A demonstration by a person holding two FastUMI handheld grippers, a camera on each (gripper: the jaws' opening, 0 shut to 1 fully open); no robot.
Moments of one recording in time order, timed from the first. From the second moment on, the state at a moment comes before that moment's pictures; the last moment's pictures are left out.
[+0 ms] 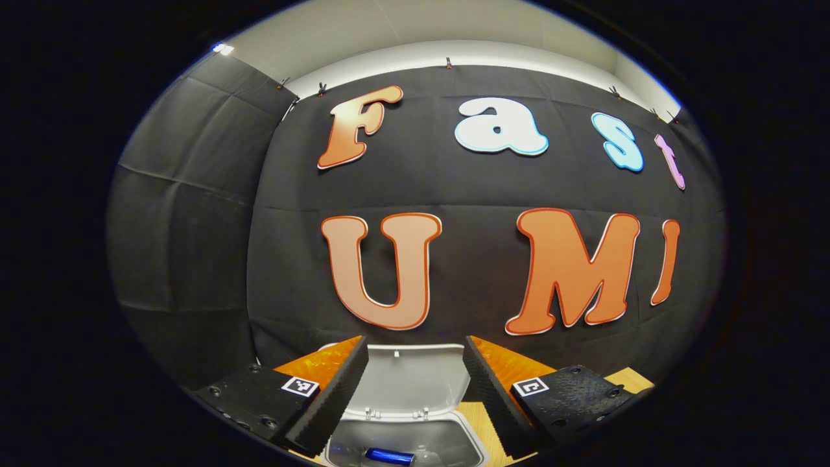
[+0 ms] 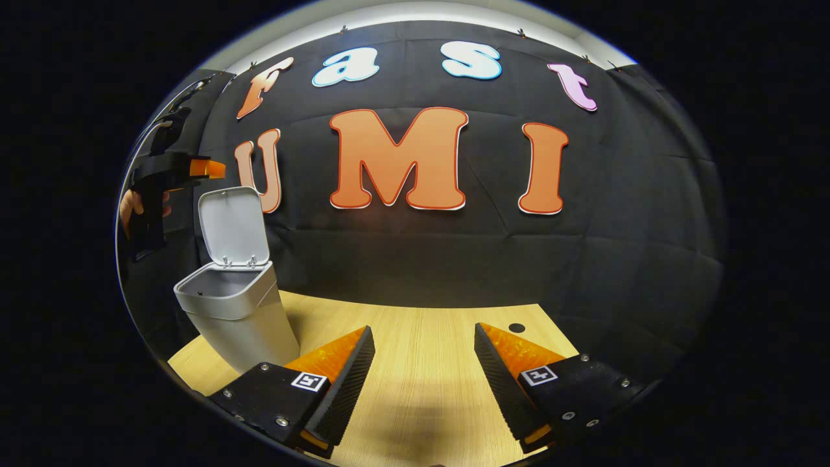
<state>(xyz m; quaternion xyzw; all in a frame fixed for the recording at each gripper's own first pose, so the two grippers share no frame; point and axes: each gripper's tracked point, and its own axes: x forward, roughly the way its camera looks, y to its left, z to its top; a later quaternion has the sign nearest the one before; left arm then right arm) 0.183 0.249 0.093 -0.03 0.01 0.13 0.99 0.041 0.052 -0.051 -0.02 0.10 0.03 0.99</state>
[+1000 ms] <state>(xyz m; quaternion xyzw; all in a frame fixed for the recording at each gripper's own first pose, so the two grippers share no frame) 0.260 0.266 0.029 -0.05 0.20 0.10 0.97 0.022 0.028 -0.048 -0.01 0.10 0.00 1.00</state>
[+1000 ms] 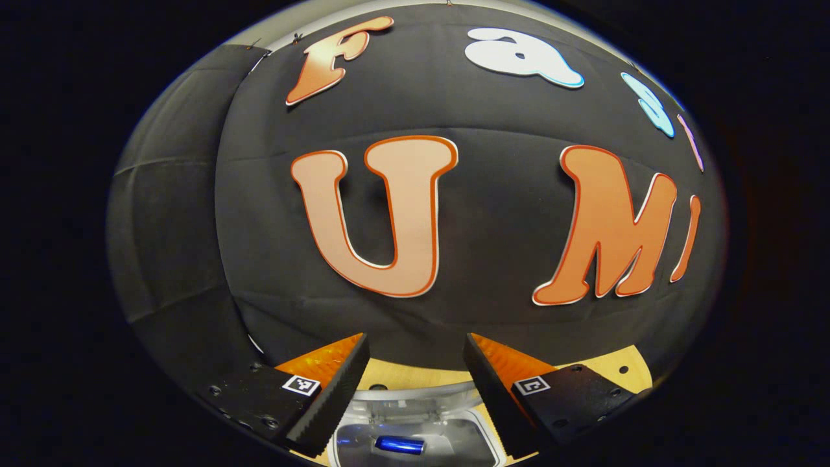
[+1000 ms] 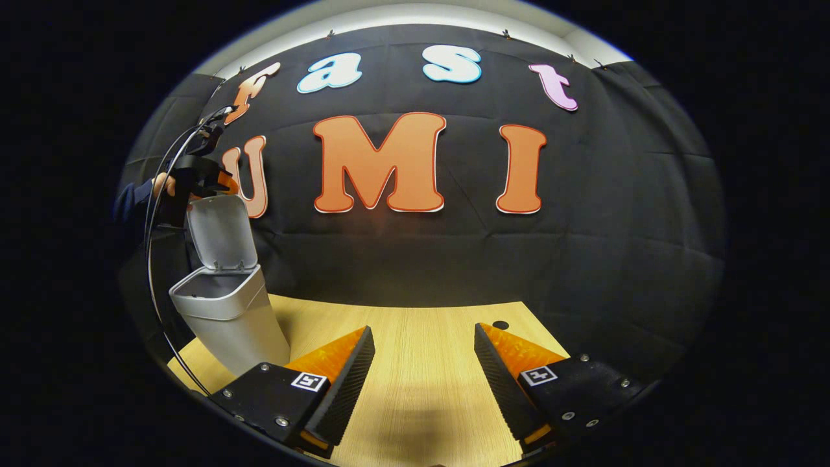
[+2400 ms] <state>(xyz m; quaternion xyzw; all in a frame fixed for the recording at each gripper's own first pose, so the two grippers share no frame) 0.111 0.214 -0.126 -0.04 0.38 0.07 0.92 0.041 0.026 -0.052 0.01 0.09 0.03 1.00</state>
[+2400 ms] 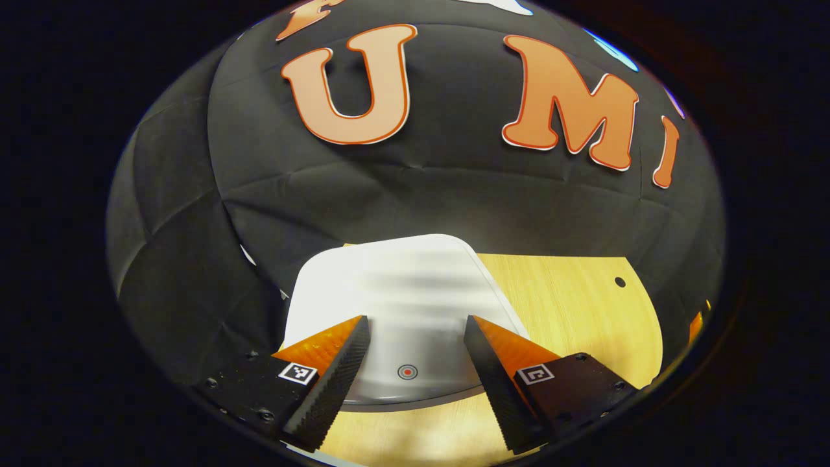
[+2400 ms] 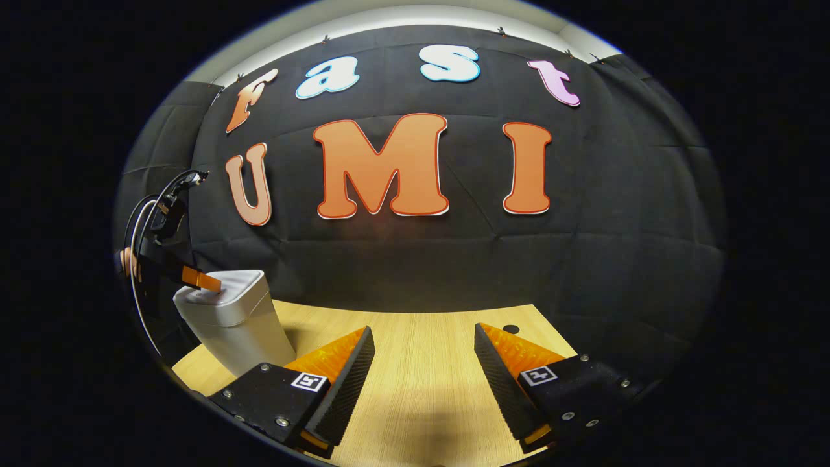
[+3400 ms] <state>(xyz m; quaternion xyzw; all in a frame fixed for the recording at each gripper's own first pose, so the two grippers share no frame) 0.126 0.143 -0.003 -0.01 0.11 0.05 0.99 0.034 0.008 -0.039 0.01 0.08 0.04 1.00</state>
